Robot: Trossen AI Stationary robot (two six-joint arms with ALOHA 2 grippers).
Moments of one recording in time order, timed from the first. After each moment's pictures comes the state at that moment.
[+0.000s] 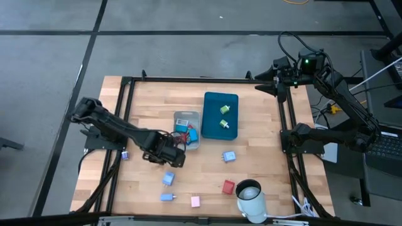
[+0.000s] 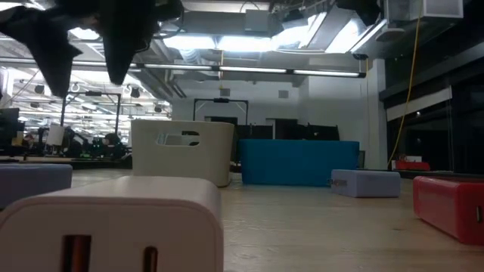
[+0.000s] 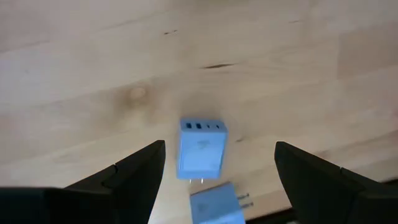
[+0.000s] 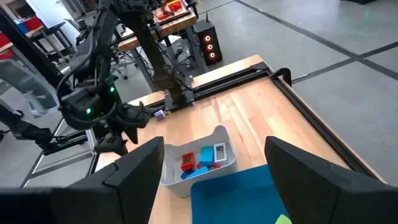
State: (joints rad) left arm -0.38 1.59 1.19 -0.94 0.05 -1.77; right arm -0.75 0.96 1.28 -0.71 -0.69 0.07
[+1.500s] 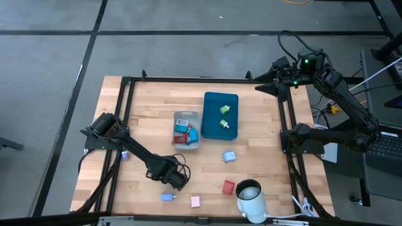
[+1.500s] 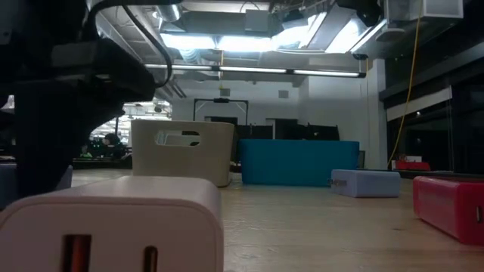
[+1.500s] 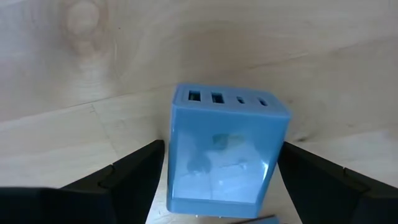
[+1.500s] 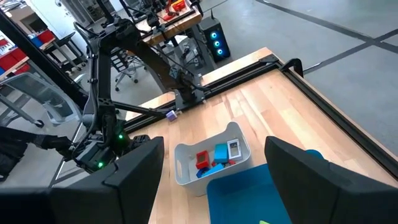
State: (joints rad) left arm -0.54 1.93 1.19 -0.75 0.08 -1.92; right arm -0.75 0.96 1.28 -0.72 -0.72 0.15
